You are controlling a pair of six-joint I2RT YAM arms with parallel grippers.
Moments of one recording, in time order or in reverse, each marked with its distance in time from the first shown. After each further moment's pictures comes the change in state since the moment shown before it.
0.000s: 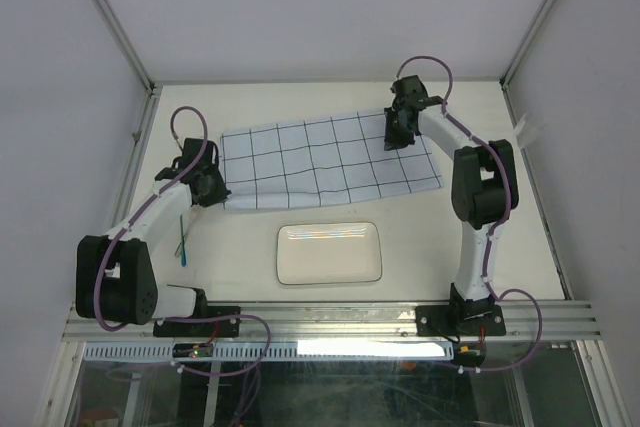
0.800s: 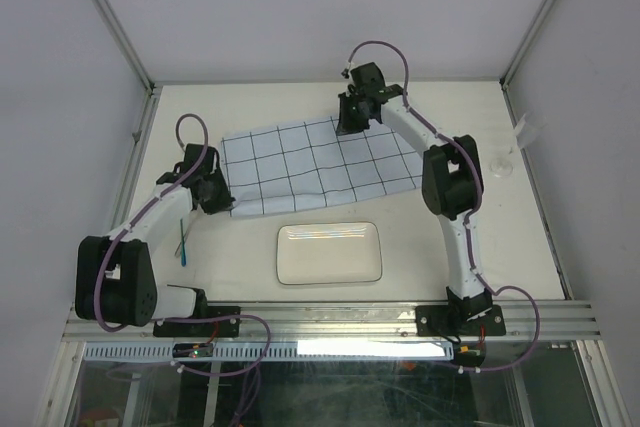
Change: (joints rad) left arm -0.007 -0.001 -0.044 -0.008 0.113 -0.008; right arm 0.159 0.189 0.354 0.002 -0.154 0.033
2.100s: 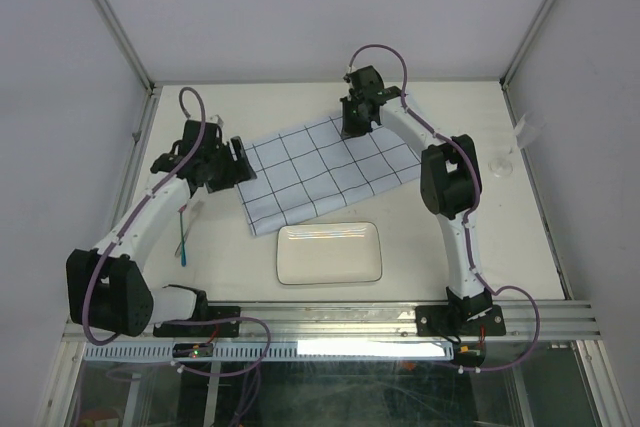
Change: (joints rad) left arm -0.078 -0.034 0.180 -0.101 0.115 0.003; right arm 0.013 0.028 -0.006 -0.029 0.071 -0.007
